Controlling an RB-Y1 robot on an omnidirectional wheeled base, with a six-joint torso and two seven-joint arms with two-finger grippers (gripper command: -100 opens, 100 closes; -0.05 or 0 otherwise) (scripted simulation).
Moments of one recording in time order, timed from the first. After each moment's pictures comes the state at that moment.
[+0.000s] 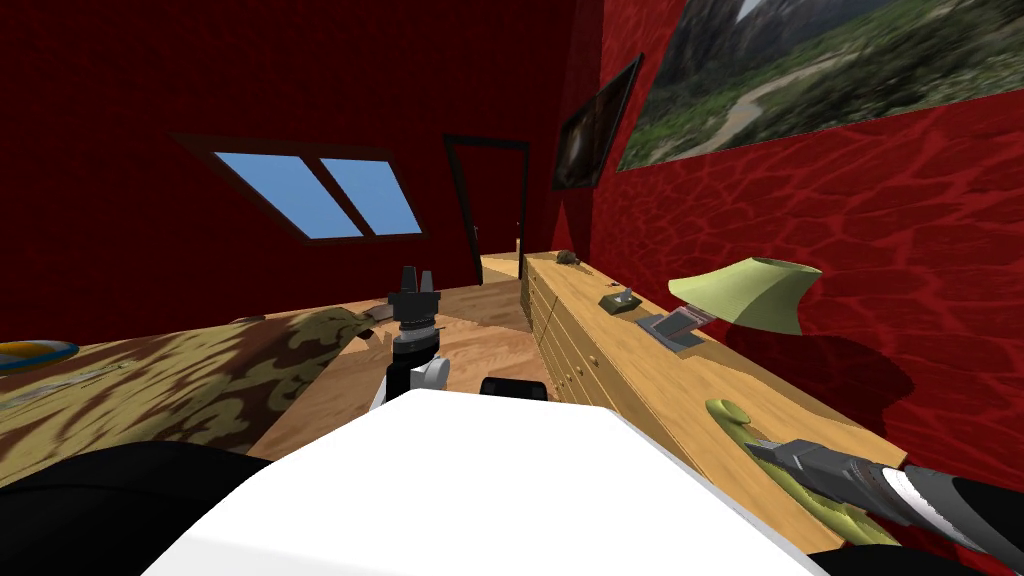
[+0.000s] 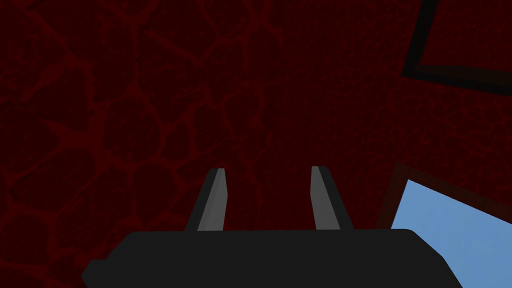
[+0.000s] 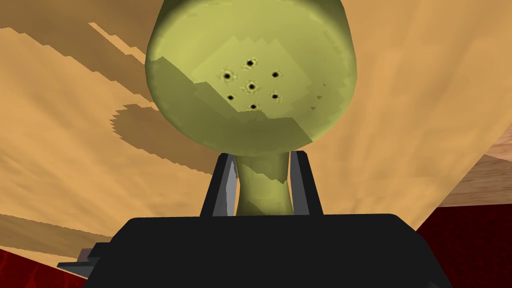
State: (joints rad) left arm 0.51 -0.03 -0.06 -2.35 -0.07 -0.57 0.06; right arm 1.03 -1.67 0.08 -1.17 0.36 -0.76 0.02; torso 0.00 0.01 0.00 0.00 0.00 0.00
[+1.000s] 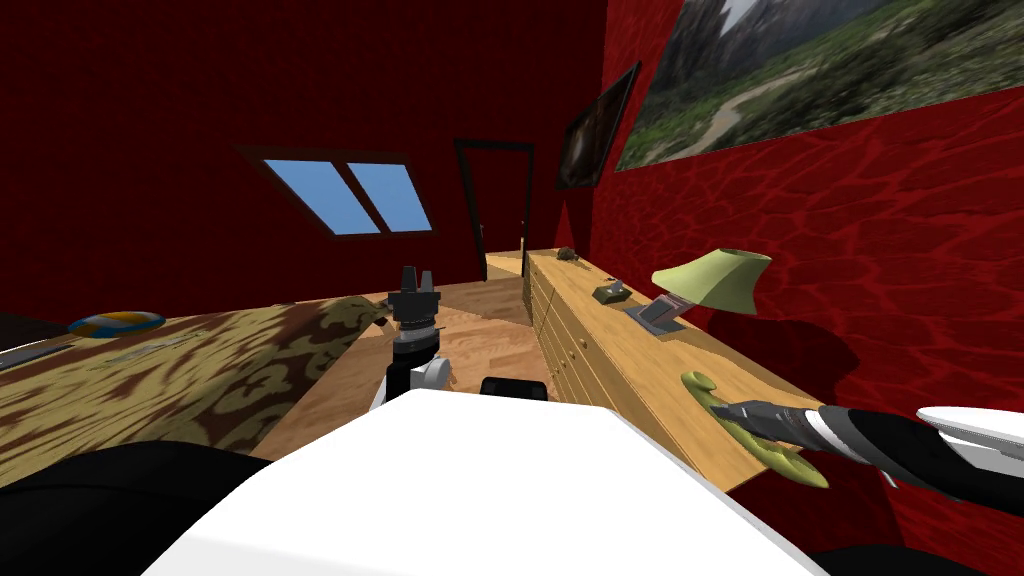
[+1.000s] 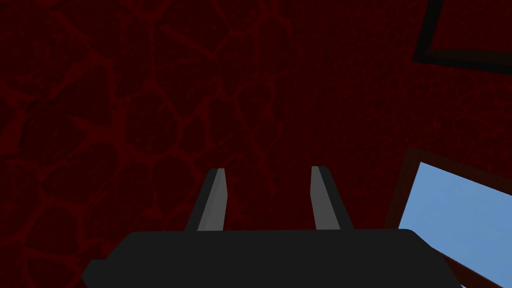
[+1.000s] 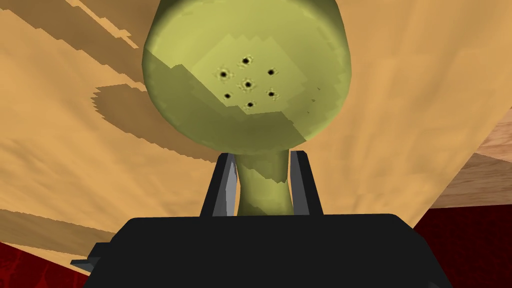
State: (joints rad) left arm 0.51 -0.03 -0.06 -2.35 -0.07 -0.57 0.06; right arm 1.03 -1.85 0.10 -1.31 0.28 -0.65 -0.15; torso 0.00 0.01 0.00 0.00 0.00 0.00
